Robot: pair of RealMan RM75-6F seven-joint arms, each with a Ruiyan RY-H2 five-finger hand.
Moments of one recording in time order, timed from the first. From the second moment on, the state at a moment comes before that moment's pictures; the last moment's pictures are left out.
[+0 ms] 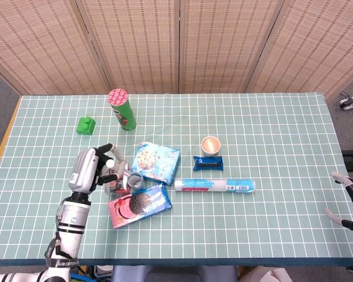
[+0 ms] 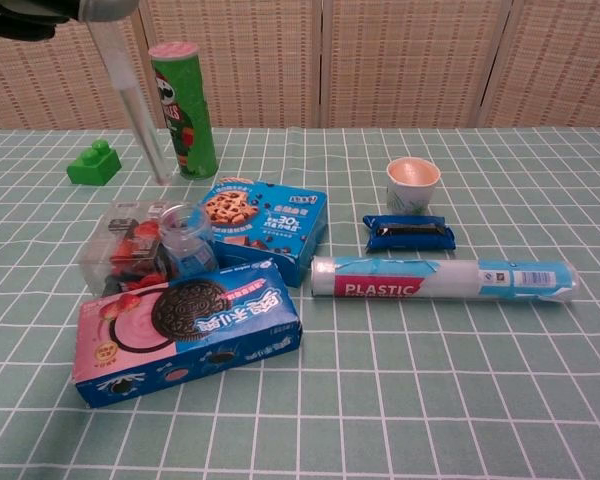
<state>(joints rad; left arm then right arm) -0.56 -1.42 -0.44 -2.23 0.95 1.42 0.42 -0.02 -1.02 0.07 -1.63 -1.52 1.58 0.09</state>
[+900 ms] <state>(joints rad) -0.46 -1.23 -0.44 -2.11 0.90 1.29 0.08 -0.01 -1.03 0.07 -1.63 -1.50 1.56 0.07</state>
